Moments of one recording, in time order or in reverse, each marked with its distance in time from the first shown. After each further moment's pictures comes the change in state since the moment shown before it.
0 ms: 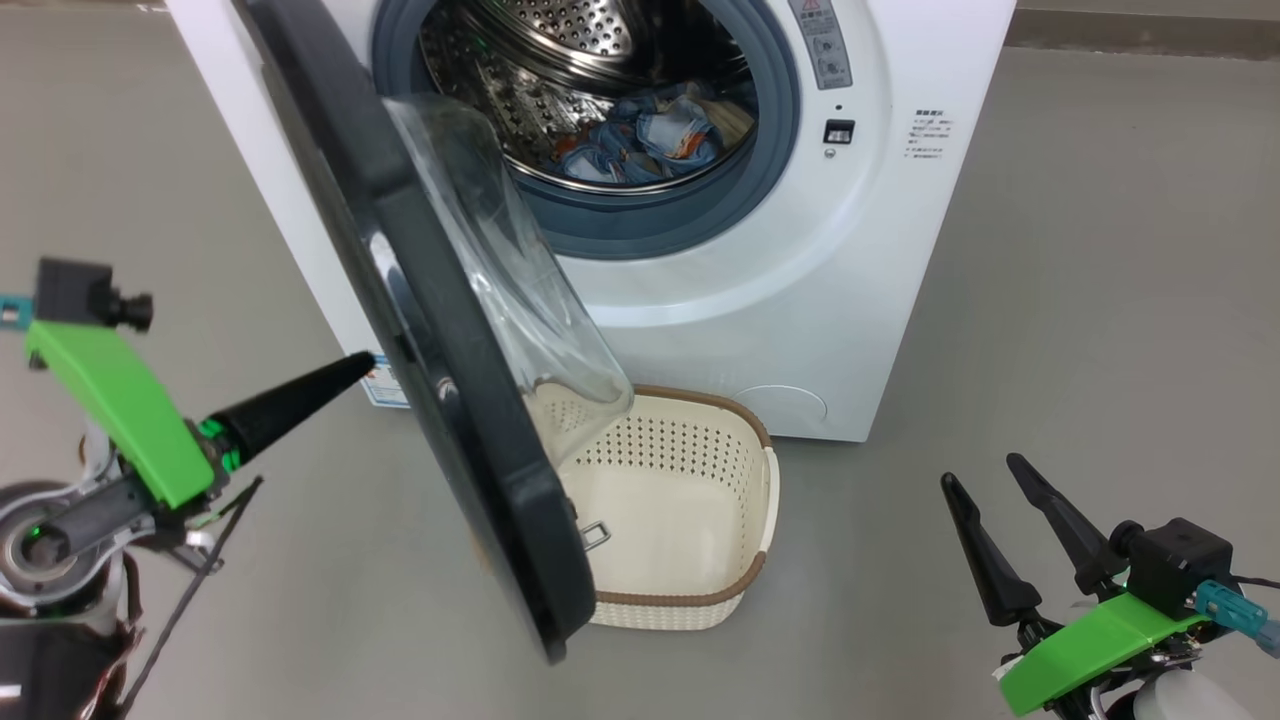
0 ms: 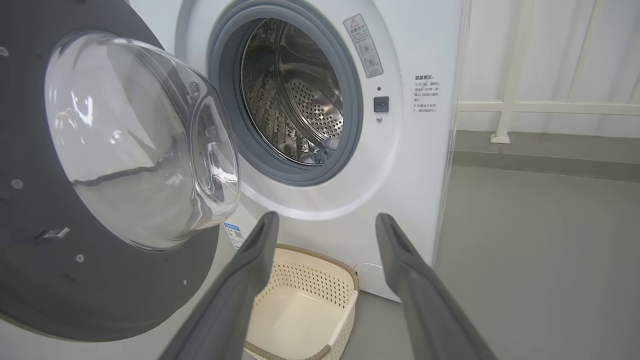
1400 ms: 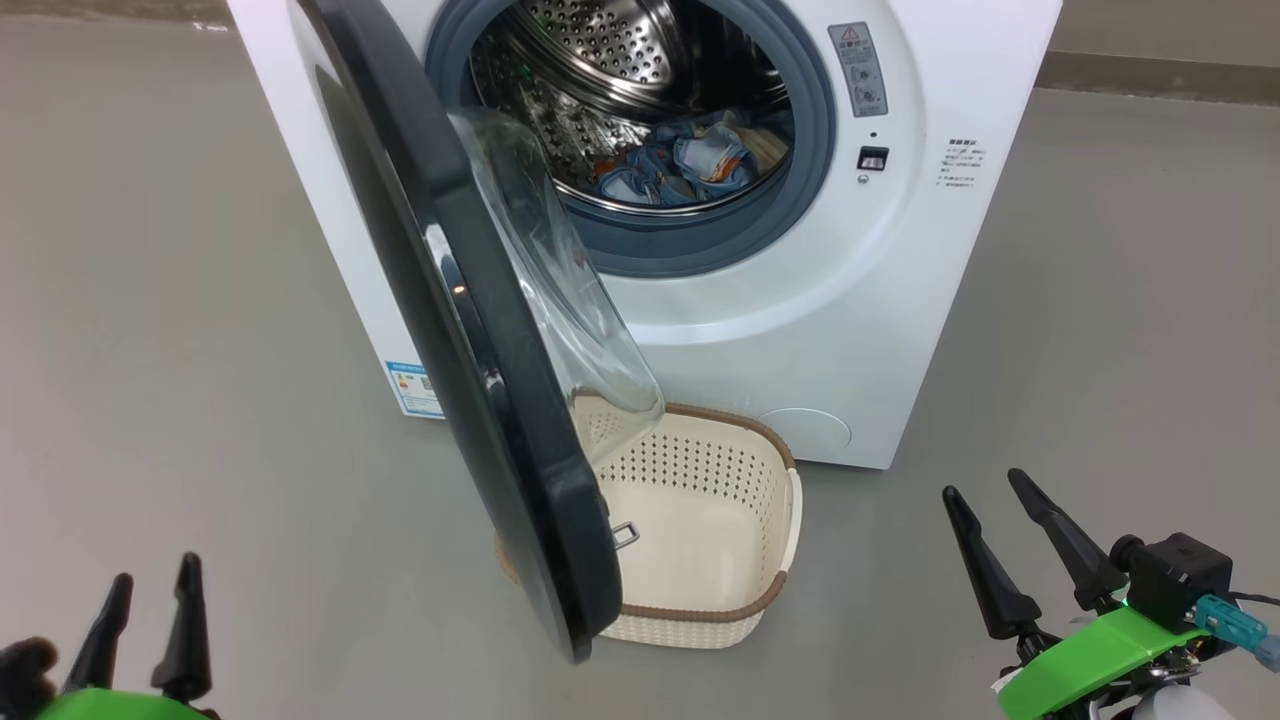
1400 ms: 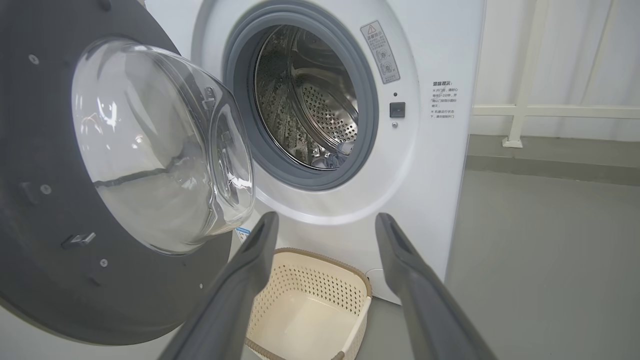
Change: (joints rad) left arm 0.395 0.049 -0.095 0.320 0.583 -0.011 -1.264; right arm 0.030 0.019 -0.018 0.002 0.000 0.000 0.000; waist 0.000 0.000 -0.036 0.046
